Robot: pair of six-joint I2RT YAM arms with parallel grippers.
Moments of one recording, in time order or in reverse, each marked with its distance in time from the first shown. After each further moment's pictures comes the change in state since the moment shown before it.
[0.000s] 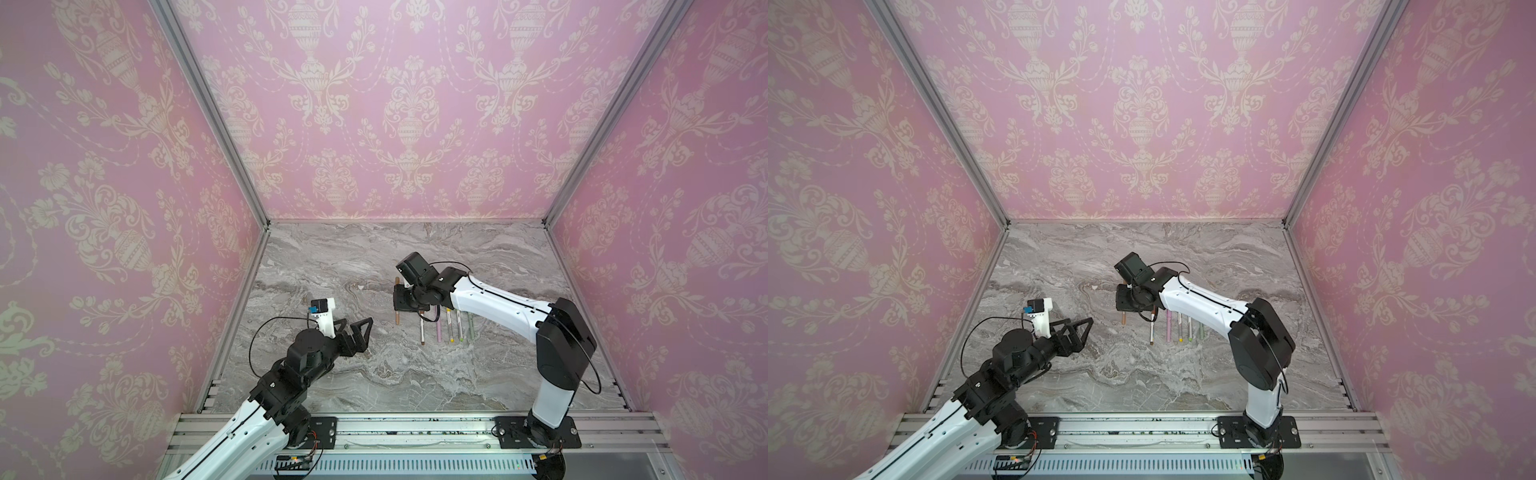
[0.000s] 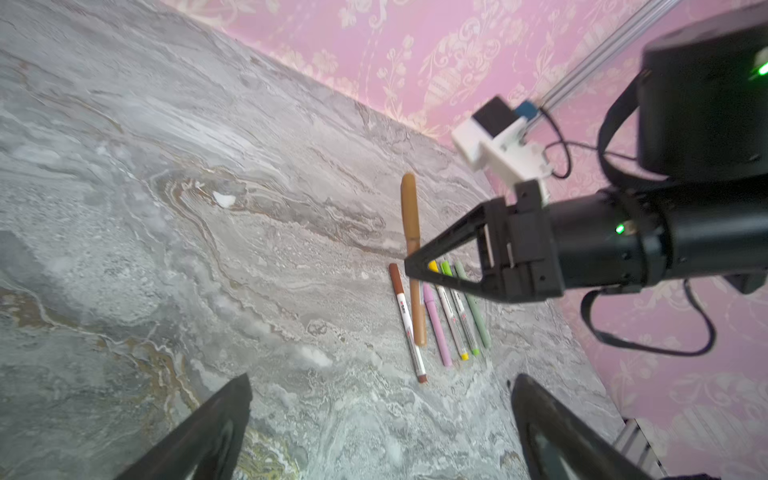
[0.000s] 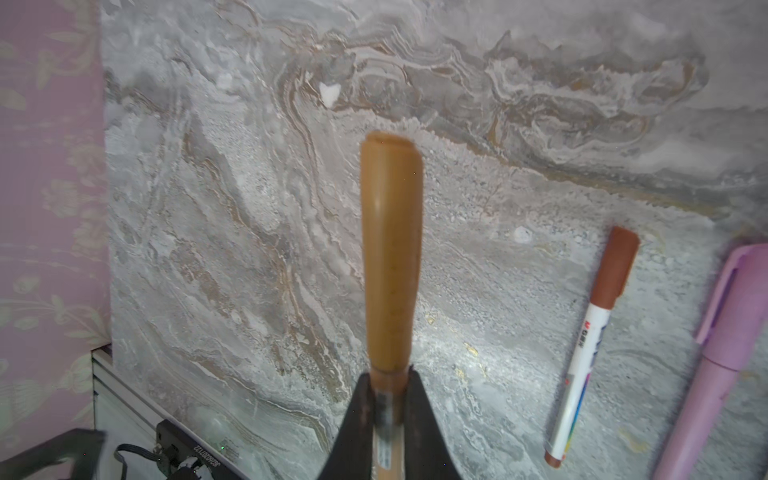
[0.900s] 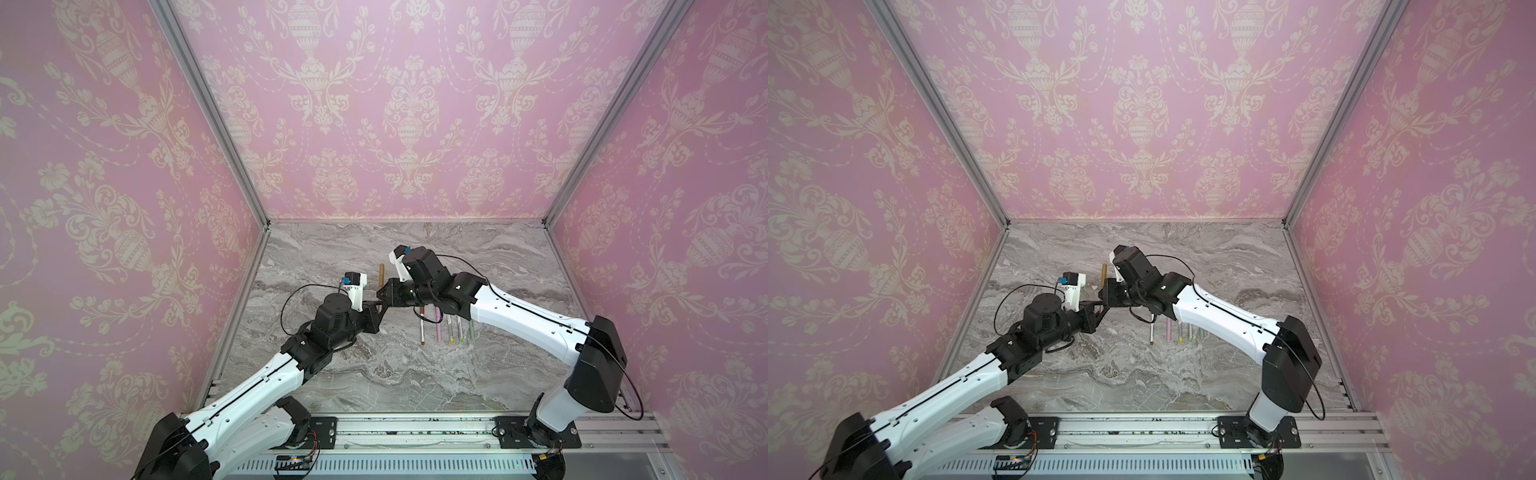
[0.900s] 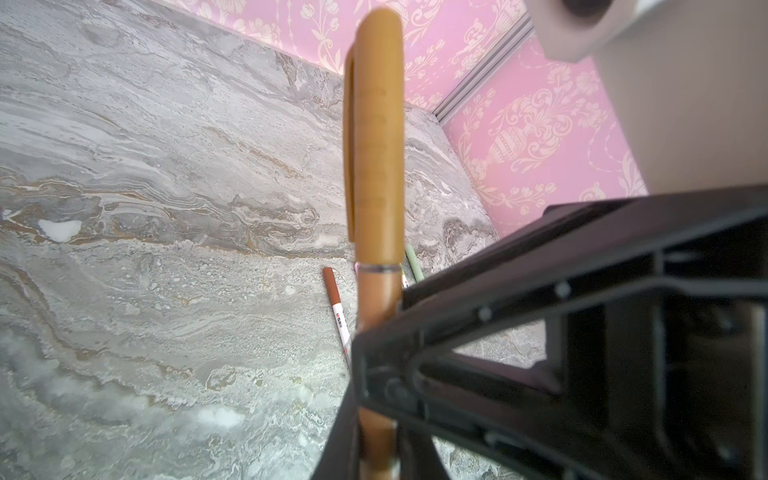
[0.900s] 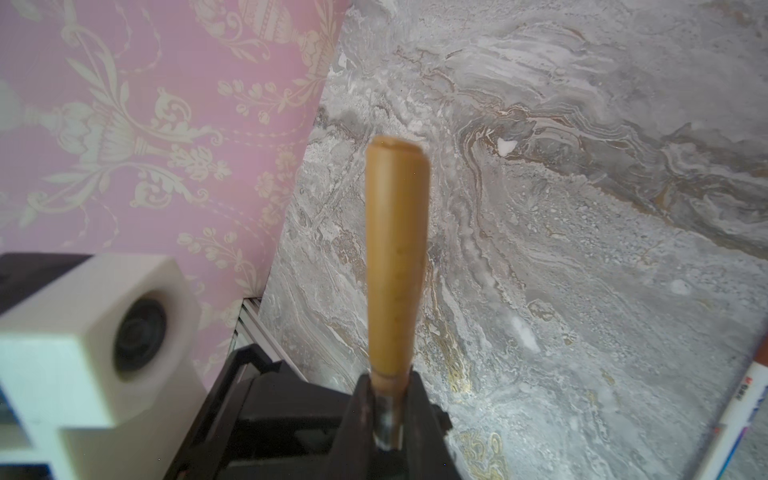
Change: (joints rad) left arm 0.000 0.498 0.236 0.198 0.241 0.006; right arm 0.077 -0.211 -0.028 0.206 -0.082 -0.002
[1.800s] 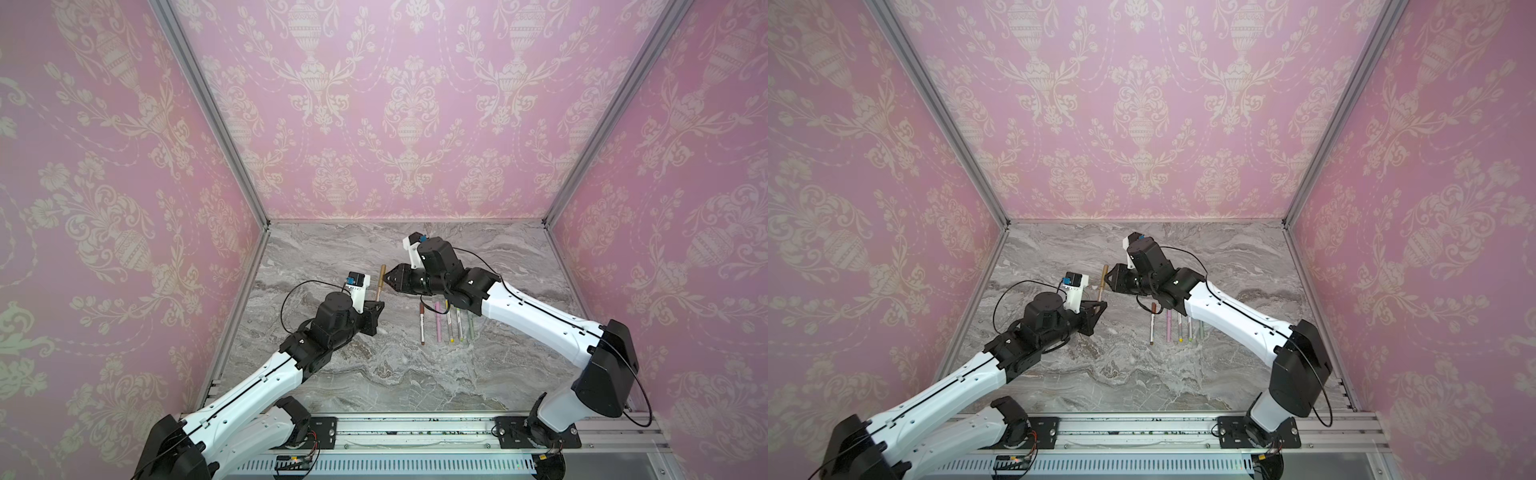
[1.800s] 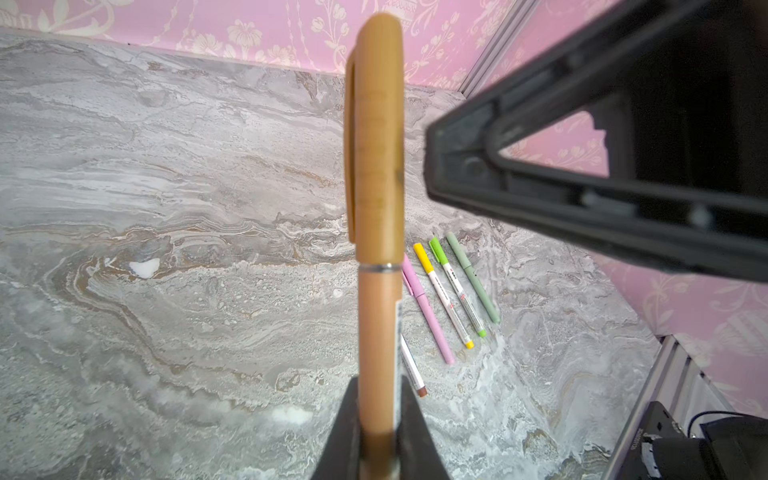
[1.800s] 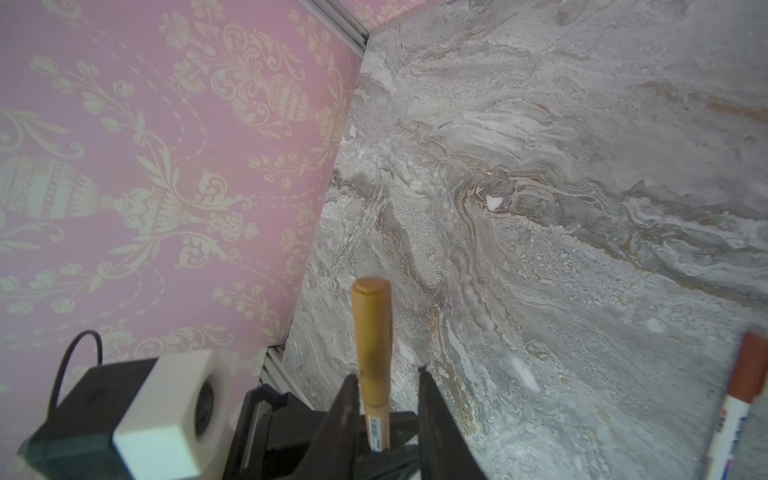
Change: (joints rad) left arm 0.000 -0.016 0.031 -0.105 -0.054 0.202; right arm -0.075 -0.068 -0.013 0.046 0.005 0.029
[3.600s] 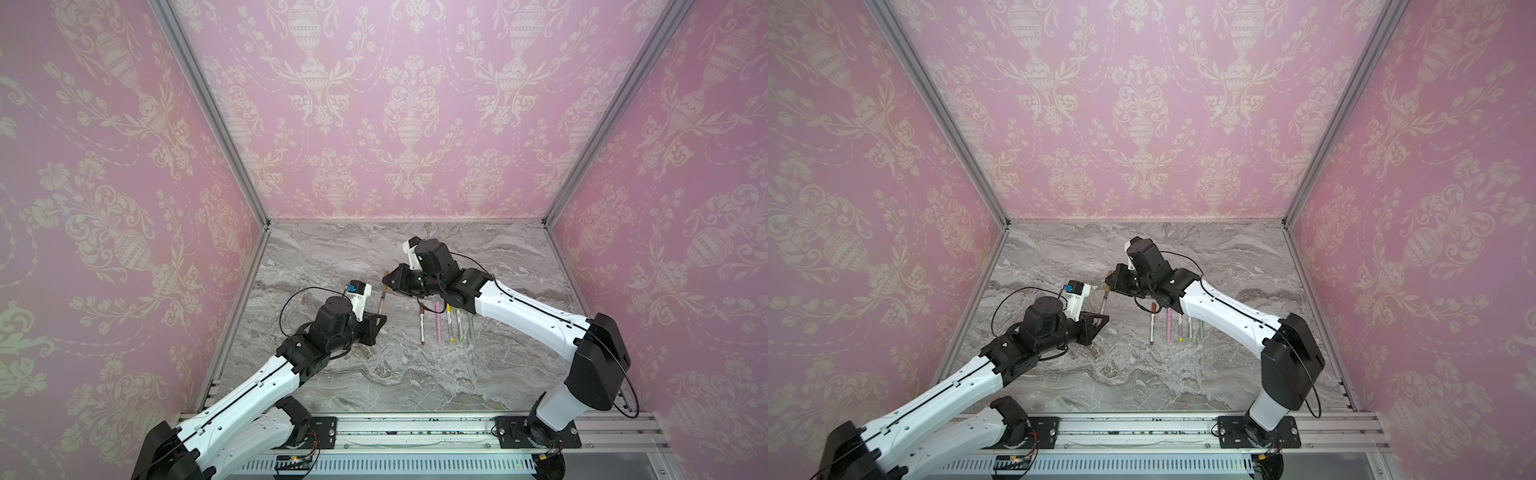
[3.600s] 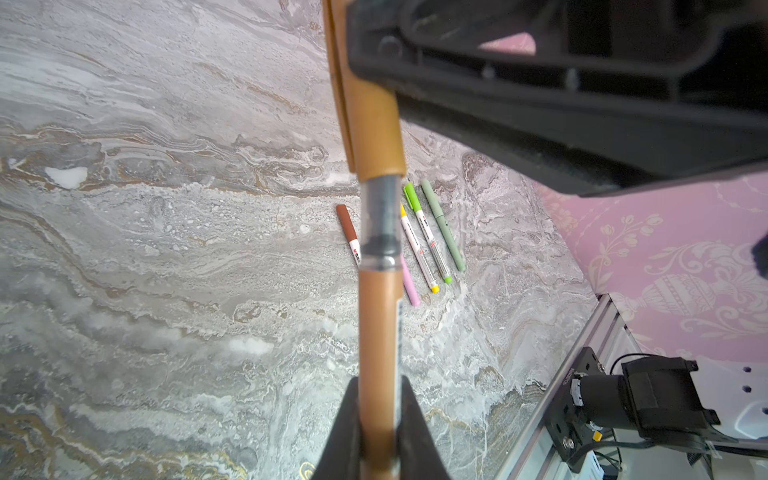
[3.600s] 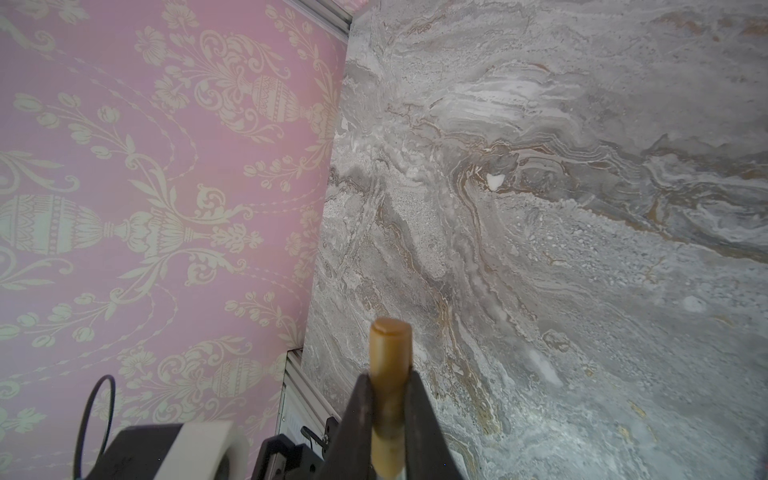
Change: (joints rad) left arm -0.003 -0.031 -0.010 -0.103 0.088 -0.076; right arm -0.005 0.055 -0.049 0.101 -0.051 0.134
